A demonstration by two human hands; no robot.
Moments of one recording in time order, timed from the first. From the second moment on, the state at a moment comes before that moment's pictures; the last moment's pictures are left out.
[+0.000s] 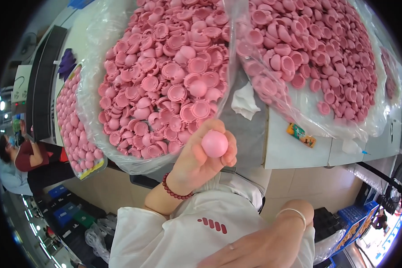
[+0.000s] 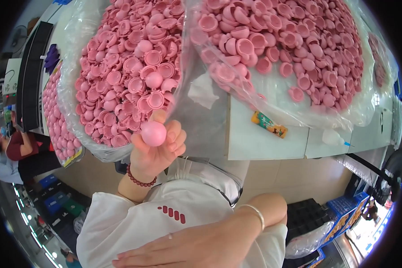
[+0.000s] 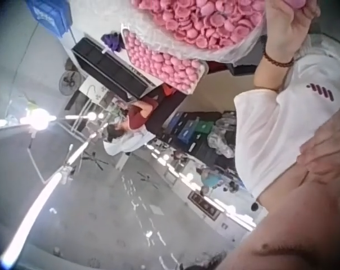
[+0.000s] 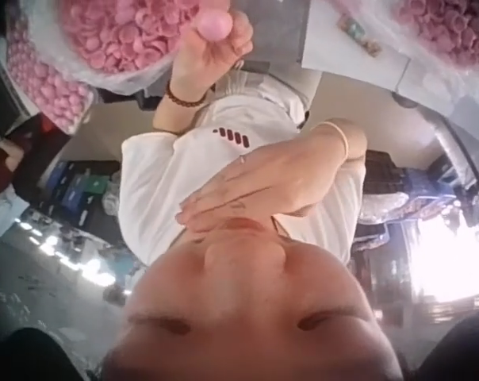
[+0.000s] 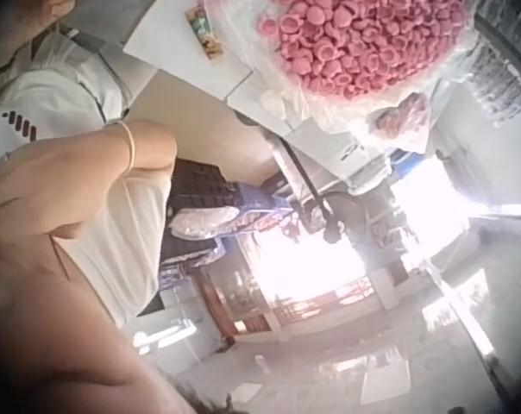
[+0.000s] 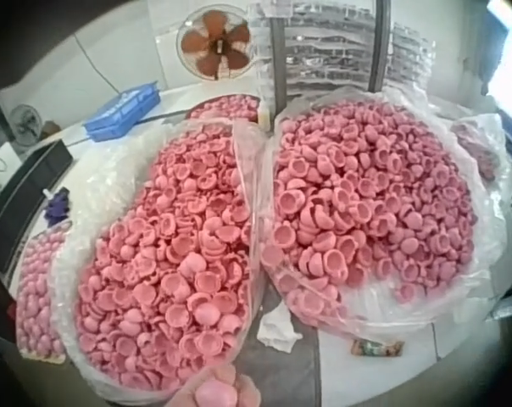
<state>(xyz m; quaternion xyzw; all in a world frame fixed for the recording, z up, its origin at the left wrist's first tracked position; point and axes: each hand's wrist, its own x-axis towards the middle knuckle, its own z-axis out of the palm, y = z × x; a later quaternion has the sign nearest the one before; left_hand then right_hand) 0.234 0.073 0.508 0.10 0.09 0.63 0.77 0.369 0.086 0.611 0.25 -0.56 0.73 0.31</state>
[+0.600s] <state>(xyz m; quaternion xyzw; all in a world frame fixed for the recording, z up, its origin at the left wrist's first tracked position) 0.057 -0.006 0.537 0.39 0.79 0.45 -0.12 0.387 0.113 0.598 0.14 -0.62 0.75 0.19</state>
